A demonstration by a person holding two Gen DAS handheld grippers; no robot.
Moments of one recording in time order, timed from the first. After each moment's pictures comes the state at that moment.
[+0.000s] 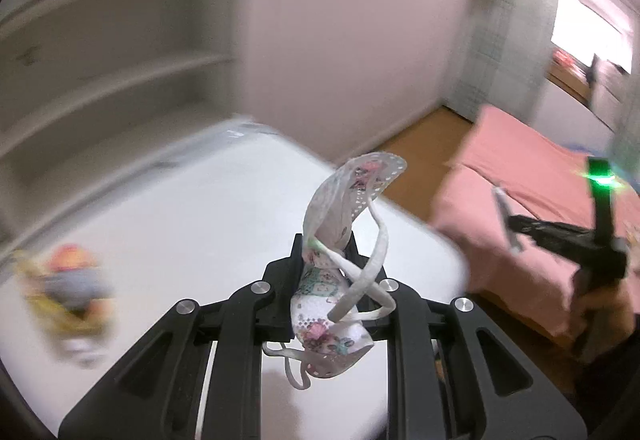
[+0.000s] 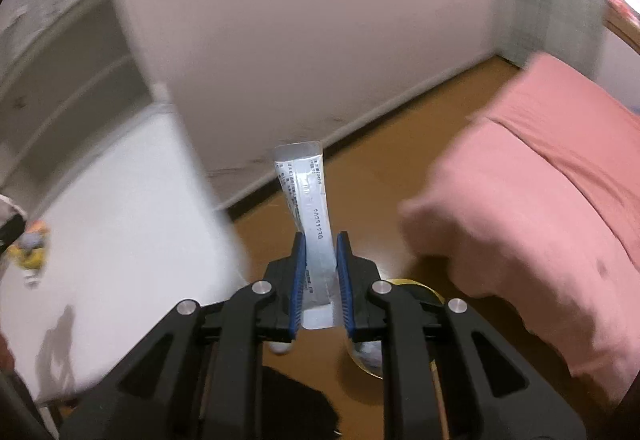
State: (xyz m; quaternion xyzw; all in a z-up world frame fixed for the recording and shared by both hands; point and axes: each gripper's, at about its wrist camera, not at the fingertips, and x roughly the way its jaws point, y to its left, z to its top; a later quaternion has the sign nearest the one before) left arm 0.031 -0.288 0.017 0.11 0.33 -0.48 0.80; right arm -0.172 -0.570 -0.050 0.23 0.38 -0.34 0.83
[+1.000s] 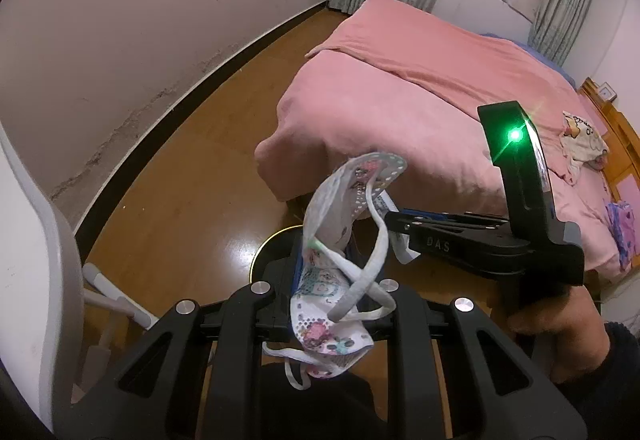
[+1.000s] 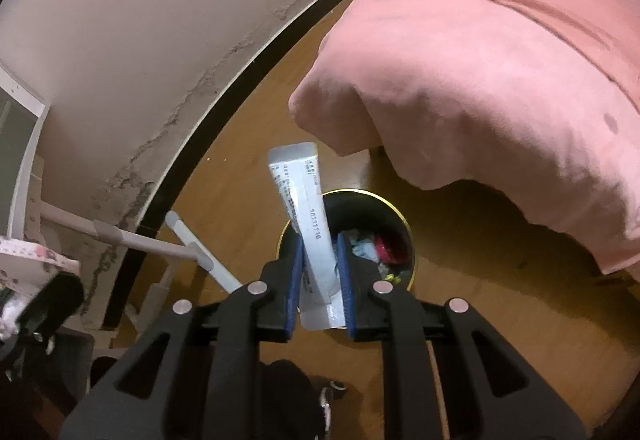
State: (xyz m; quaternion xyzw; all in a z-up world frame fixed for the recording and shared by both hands) left arm -0.126 -0.524 -0.119 0.22 0.41 -0.61 0.64; right arm -0.280 -0.667 -0.203 0.40 0.43 -0.37 0.72
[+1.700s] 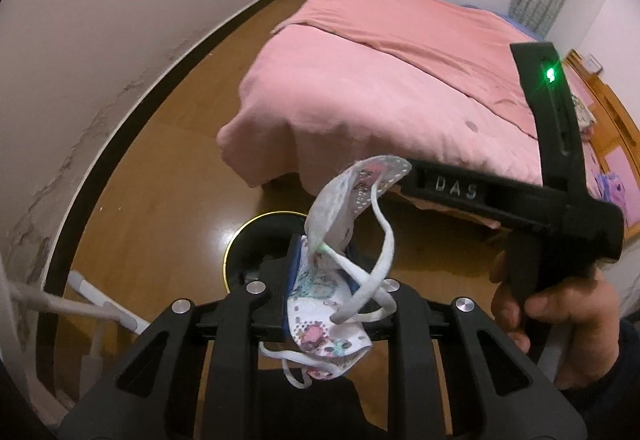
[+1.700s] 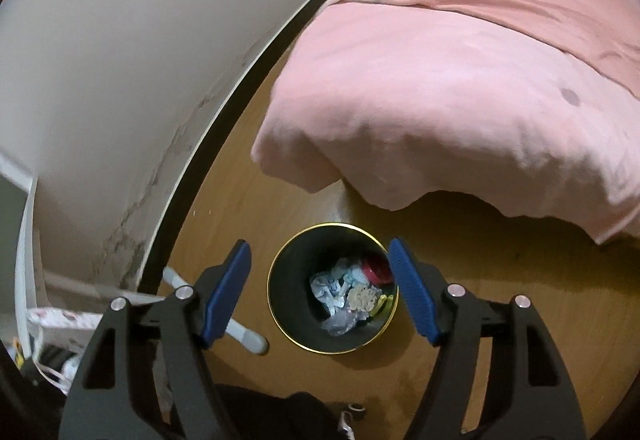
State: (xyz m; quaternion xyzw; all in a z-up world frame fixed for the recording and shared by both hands) left arm -0.155 -0.565 -0.140 0.26 0.42 -0.63 0.60; right arm -0.320 -0.684 -0.183 0.43 0.35 -0.46 0.70
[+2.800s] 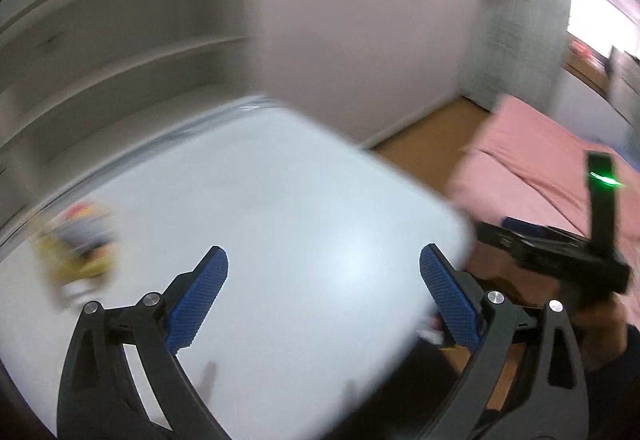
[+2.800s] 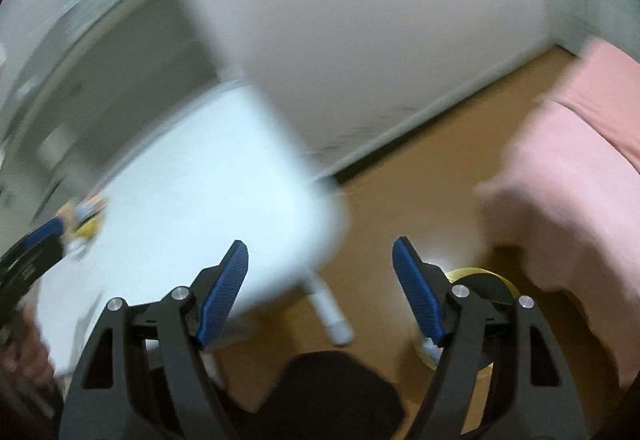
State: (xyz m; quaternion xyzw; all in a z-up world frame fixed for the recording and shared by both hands) left arm 0.023 -0.251 -0.006 0.11 0.35 -0.39 0.85; right arm -0.115 -0.491 -0.063 0.25 0.36 -0.17 0.88
